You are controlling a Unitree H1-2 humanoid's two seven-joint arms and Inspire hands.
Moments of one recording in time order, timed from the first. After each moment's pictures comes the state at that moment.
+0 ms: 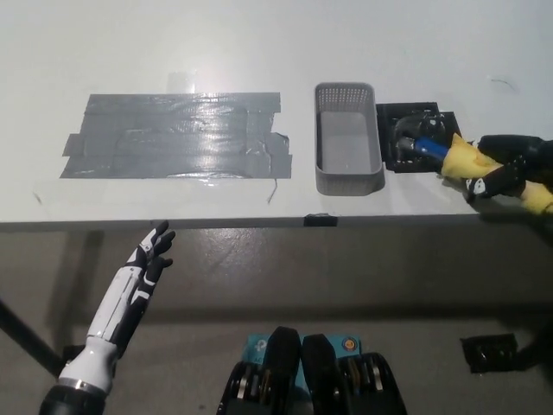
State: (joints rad) left_arm -0.08 0.22 -0.05 -0.07 0.11 -0.04 -0.10; right_arm -0.97 -0.54 0.36 0.80 -0.27 0.14 0.80
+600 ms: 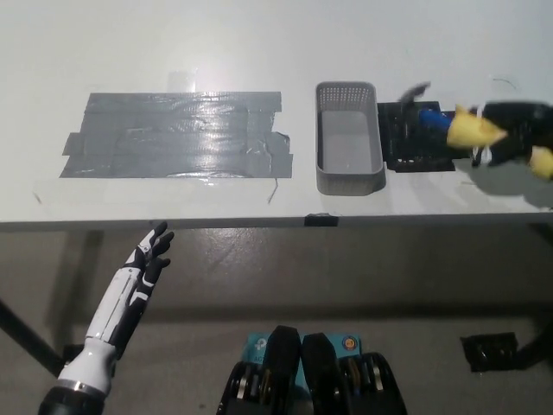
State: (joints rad) left_arm -0.07 0.22 -0.05 -0.07 0.11 -0.05 -0.10; right_arm -1.10 -0.55 0.36 0.83 -0.32 0.11 0.80
